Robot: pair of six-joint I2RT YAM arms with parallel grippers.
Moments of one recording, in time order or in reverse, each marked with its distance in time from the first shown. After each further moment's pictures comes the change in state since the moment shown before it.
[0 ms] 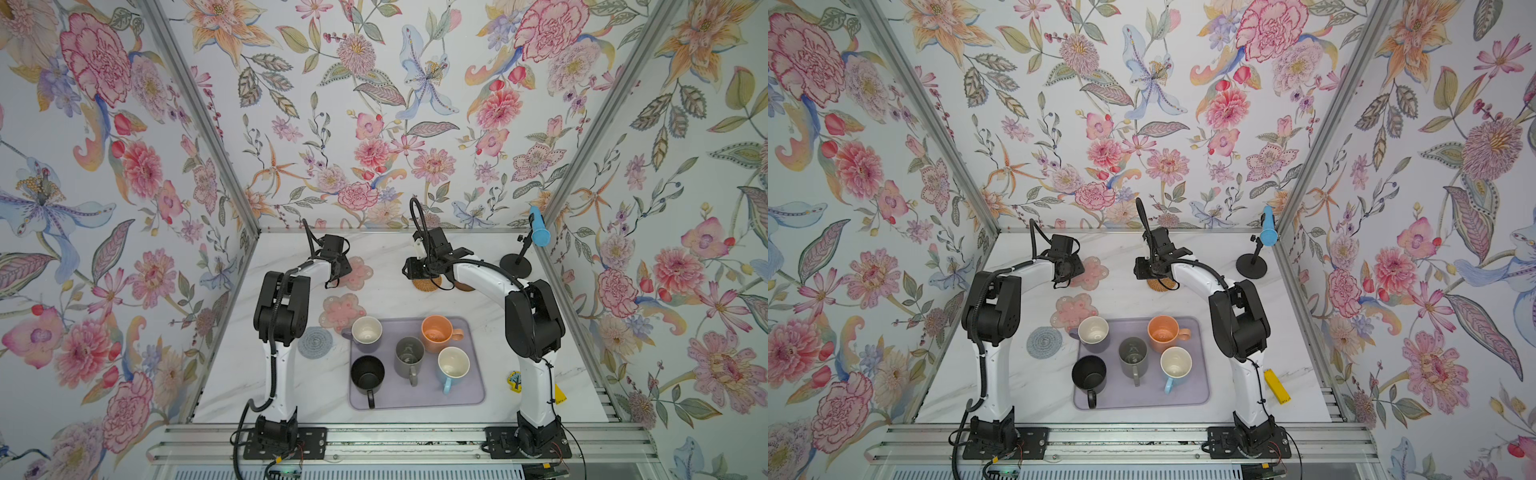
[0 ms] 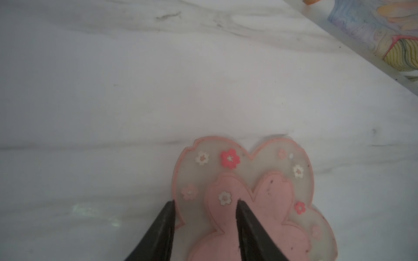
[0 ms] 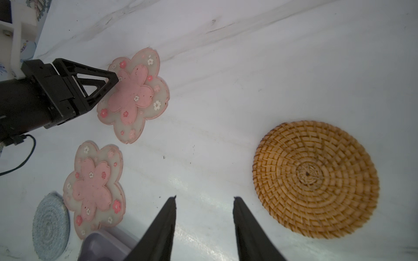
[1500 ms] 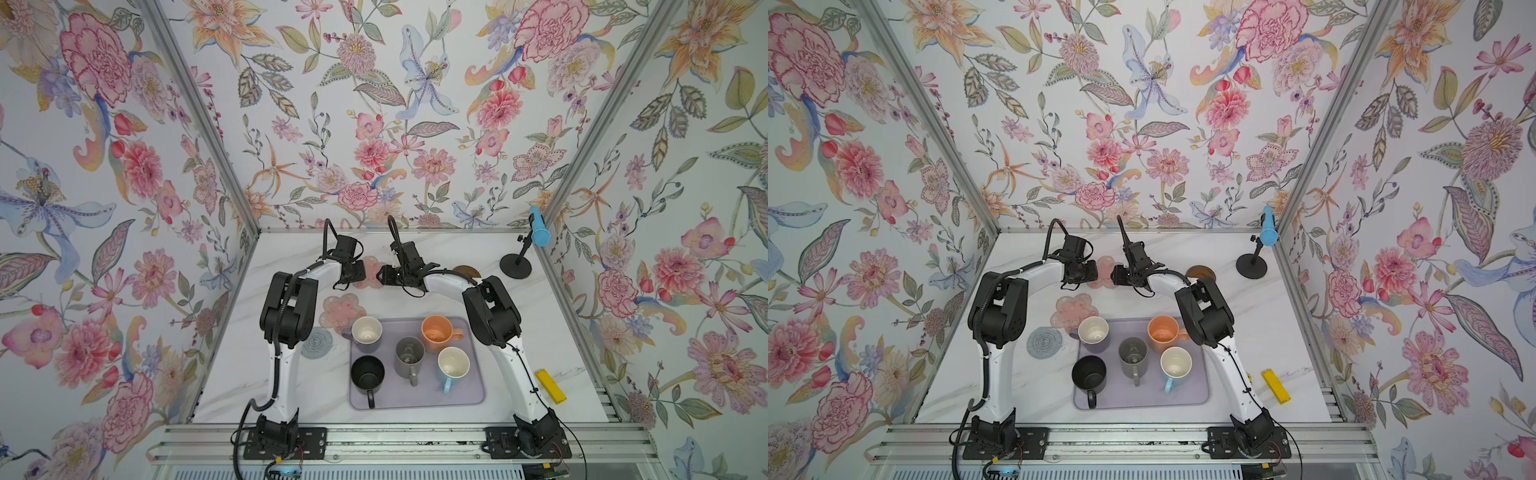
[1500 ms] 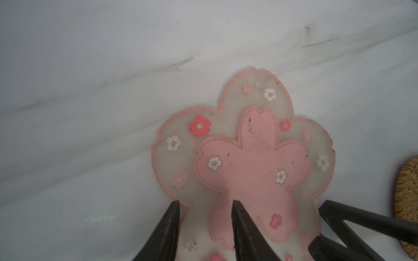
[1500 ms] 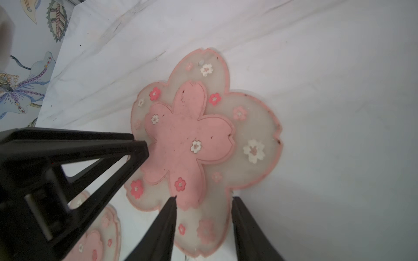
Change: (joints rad) left arm -0.071 0.001 0.033 -0.091 0.161 0.204; right arm 0.087 0.348 0.178 0.303 -0.044 0.172
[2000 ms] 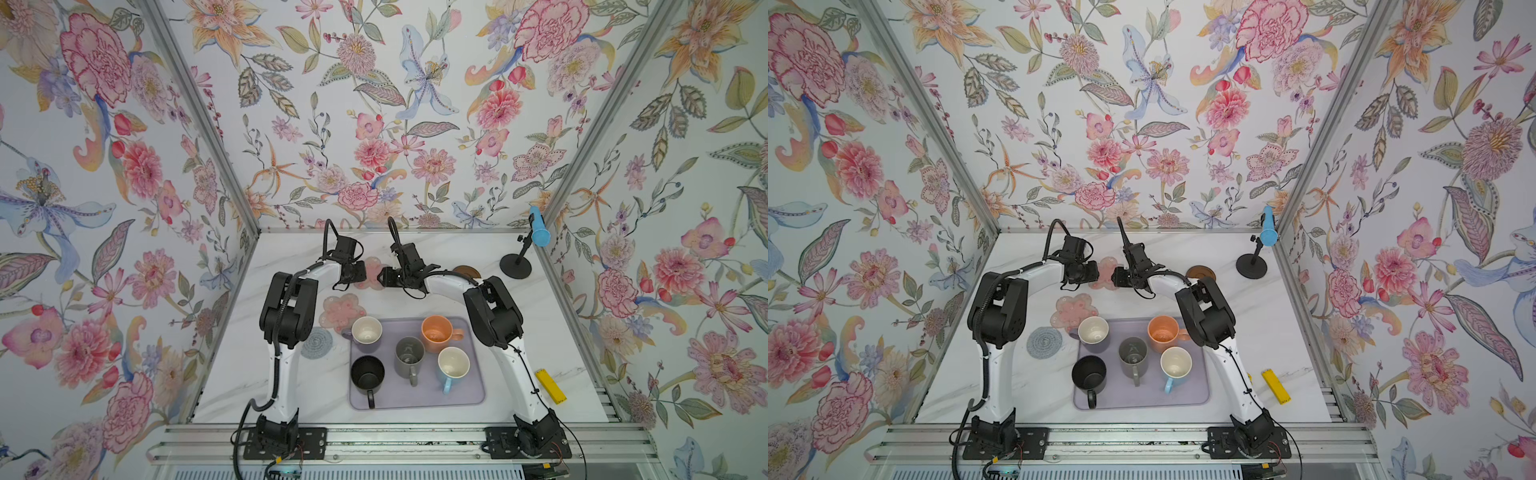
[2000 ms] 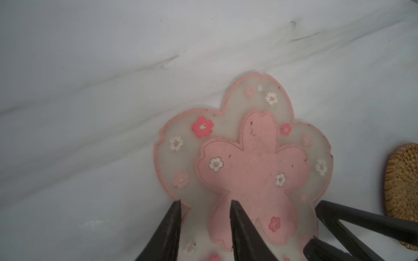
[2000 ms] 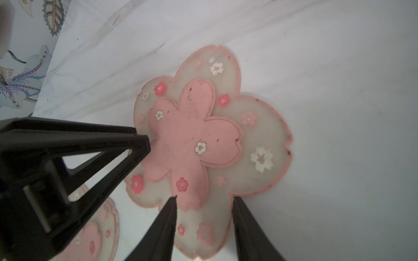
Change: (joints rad) left arm -0.003 -0.004 -0.015 0.023 0.048 0.031; right arm 0.011 -0.058 -0.090 0.003 0.008 -0.016
